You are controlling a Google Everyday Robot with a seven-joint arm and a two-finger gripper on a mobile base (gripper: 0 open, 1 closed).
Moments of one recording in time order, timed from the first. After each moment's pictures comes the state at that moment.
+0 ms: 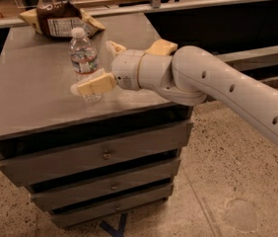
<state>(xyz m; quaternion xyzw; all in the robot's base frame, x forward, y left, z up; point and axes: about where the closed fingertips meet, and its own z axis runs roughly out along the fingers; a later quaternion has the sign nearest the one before) 0.599 0.110 0.920 -0.45 0.59 0.34 0.58</state>
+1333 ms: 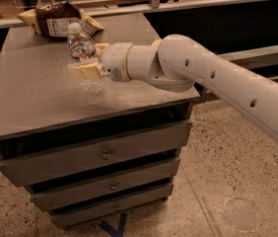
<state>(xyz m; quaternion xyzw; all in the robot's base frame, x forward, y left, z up) 0.620 0.139 0.918 -0.47 0.59 0.33 0.56</state>
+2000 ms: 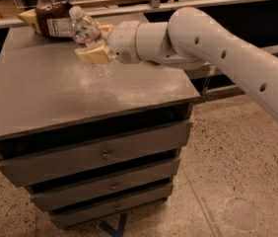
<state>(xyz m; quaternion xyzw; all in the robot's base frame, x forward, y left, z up) 0.631 0.118 0.957 -0.53 0.56 0.29 0.57</state>
